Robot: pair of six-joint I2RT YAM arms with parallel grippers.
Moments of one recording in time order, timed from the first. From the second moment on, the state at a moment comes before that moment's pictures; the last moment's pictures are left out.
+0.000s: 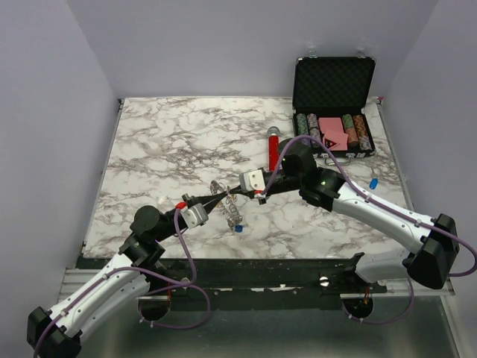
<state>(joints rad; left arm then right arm) -0.69 0.49 0.30 0.38 0.42 0.33 0.88 1.32 1.11 -0.18 -0.73 -0.81</state>
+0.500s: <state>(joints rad) -0.69 0.50 0.32 0.31 0.42 0.33 0.89 1.34 1.13 -0.23 -0.70 -0.83</state>
